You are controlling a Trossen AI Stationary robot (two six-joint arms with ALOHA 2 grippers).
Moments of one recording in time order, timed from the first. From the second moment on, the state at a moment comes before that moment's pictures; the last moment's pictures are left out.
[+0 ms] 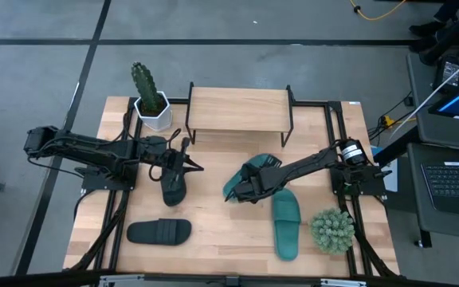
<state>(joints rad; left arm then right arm) 0.04 0.97 0.44 0.19 0.12 0.38 0.24 1.99 1.45 -1.09 0.52 0.83</state>
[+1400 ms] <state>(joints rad) 0.04 0.80 0.44 0.19 0.06 0.25 0.31 1.89 1.45 -1.07 0.61 0.72</state>
